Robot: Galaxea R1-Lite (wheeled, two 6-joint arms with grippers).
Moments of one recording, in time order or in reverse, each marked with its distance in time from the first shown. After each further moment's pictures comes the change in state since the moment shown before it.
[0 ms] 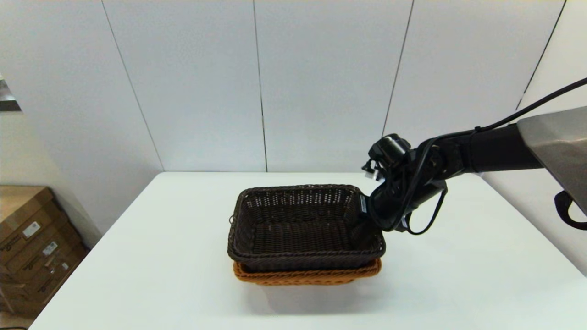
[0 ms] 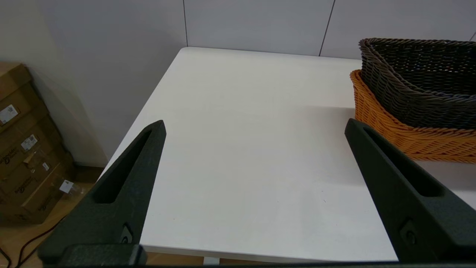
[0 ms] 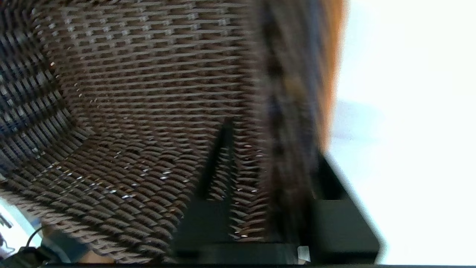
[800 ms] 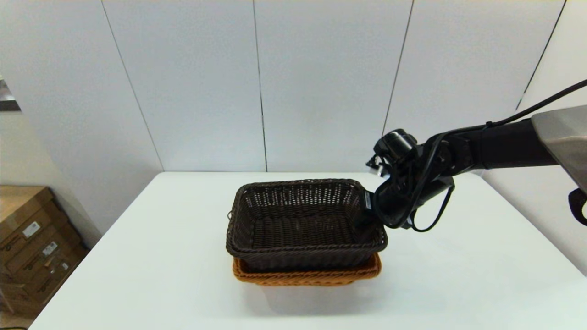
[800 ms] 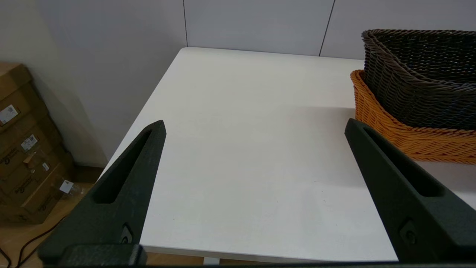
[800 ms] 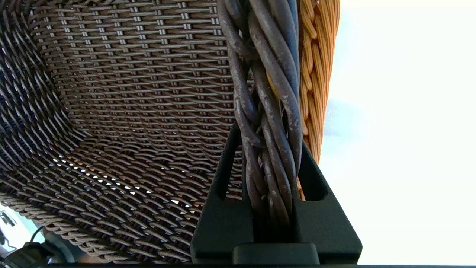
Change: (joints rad) left arm 0.000 0.000 0.000 0.000 0.000 0.000; right arm -0.003 -0.031 0.007 0.006 0.011 -0.005
